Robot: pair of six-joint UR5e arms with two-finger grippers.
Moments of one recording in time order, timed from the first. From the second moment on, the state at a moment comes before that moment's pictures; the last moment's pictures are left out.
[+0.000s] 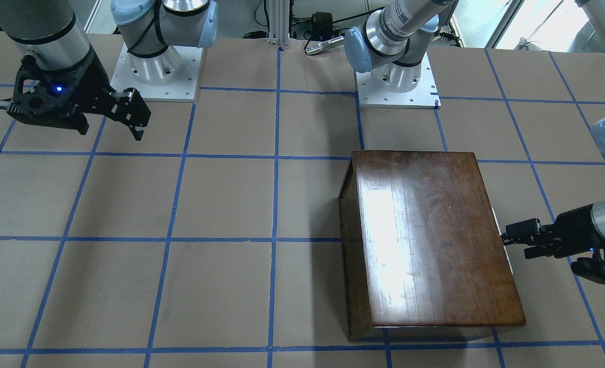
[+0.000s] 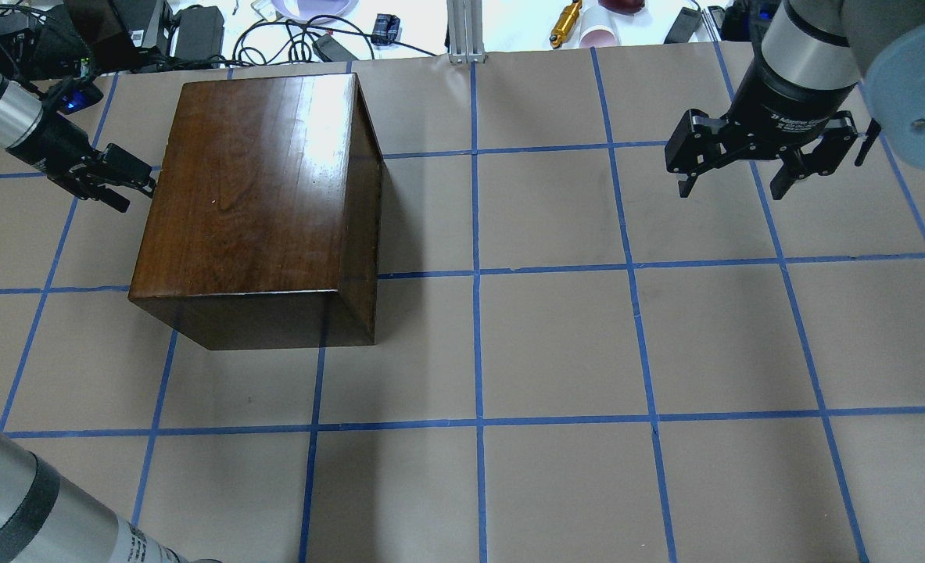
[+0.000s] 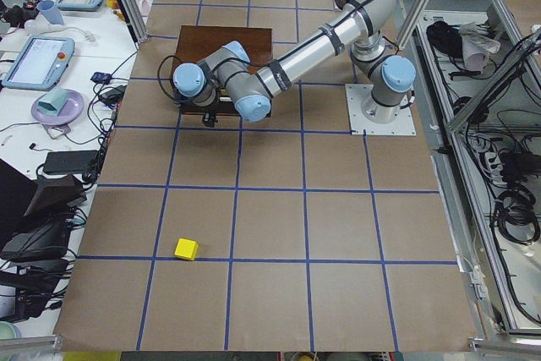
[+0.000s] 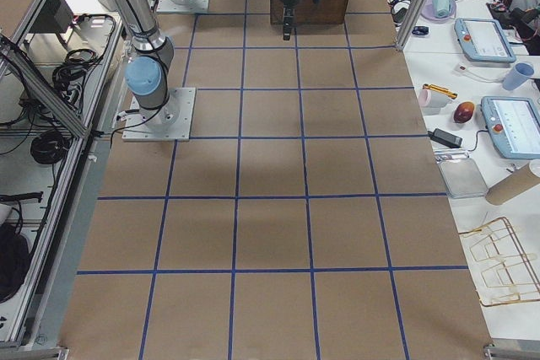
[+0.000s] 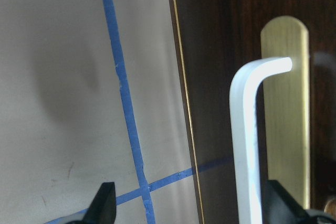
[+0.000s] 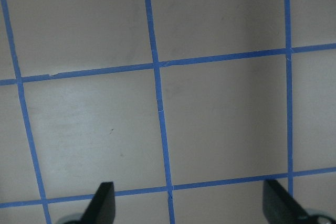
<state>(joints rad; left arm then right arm) -1.06 -2.07 -1.43 -1.49 1.27 0.70 1.52 -1.59 1.63 -1.60 -1.59 0.04</state>
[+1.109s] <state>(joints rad) -1.06 -2.09 -1.42 -1.43 1.31 0.70 1.52 -1.59 1.63 -1.60 -1.59 0.04</state>
